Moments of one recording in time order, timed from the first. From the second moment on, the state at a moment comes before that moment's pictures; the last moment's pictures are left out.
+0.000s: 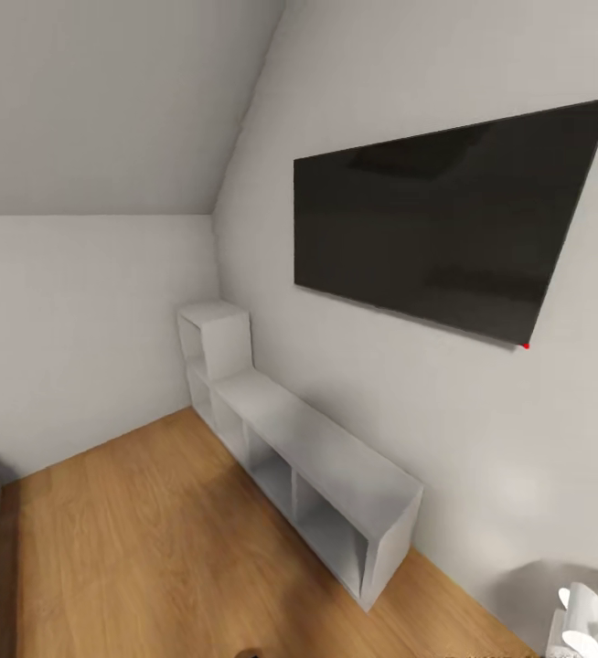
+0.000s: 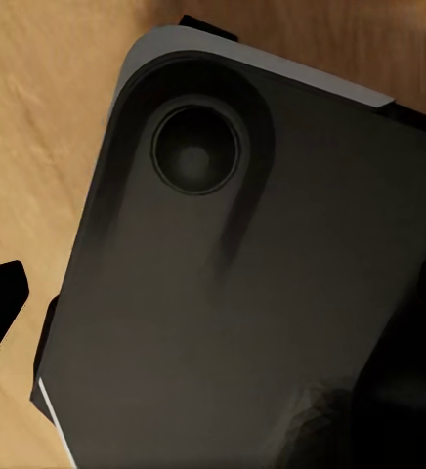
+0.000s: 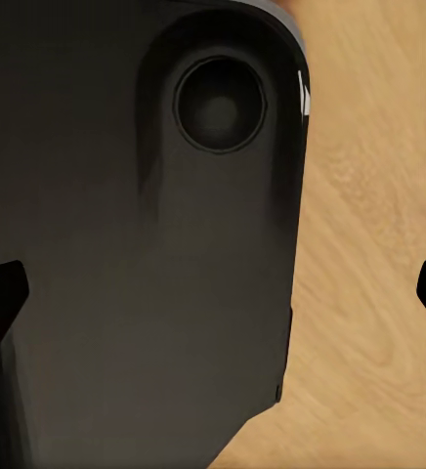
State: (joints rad) left arm 0.00 0.00 -0.01 -0.08 0.37 0.00 0.00; right arm 0.00 -0.01 0.00 0.00 0.03 -0.04 -0.01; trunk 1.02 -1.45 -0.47
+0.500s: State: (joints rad) left arm 0.00 0.00 -0.01 -0.08 0.37 0.00 0.00; right arm 0.00 -0.01 0.00 0.00 0.03 -0.04 -0.01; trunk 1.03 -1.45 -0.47
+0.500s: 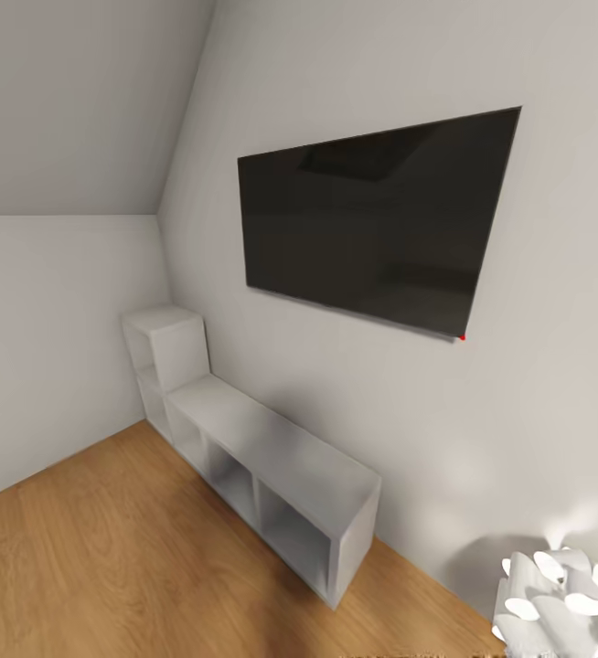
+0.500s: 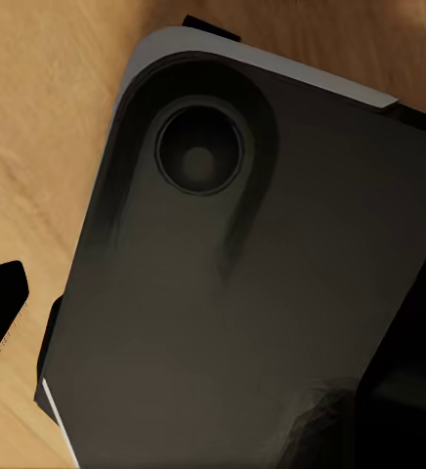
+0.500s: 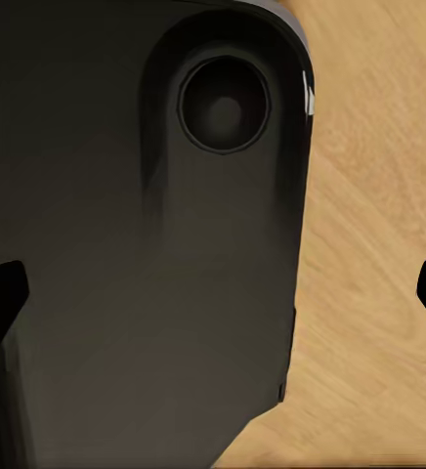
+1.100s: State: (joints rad) left arm 0.00 0.00 -0.01 -0.08 0.37 0.00 0.00; right arm 0.00 0.00 0.01 0.00 0.04 -0.04 -0.01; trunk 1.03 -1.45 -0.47
